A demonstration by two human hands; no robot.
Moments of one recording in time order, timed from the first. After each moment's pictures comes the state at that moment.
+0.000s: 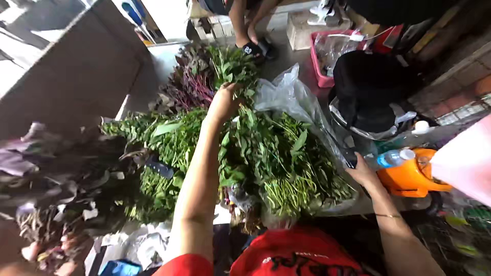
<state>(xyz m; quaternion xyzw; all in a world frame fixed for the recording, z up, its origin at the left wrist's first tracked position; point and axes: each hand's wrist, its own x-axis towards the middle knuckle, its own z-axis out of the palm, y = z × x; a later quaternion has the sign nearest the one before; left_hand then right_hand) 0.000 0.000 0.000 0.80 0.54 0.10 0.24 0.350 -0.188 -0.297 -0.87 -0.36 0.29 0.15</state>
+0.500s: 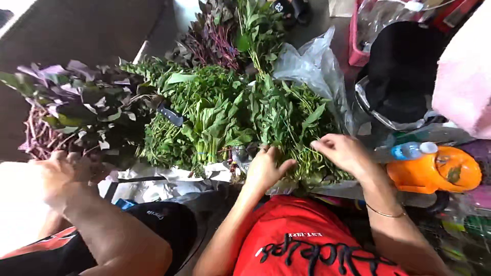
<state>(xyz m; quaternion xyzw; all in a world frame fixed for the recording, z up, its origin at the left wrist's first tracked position) -0.015 -0.170 -0.202 0.71 0.59 0.09 0.38 0.225 -0.172 -0.159 -0.73 -0.61 0.31 0.06</state>
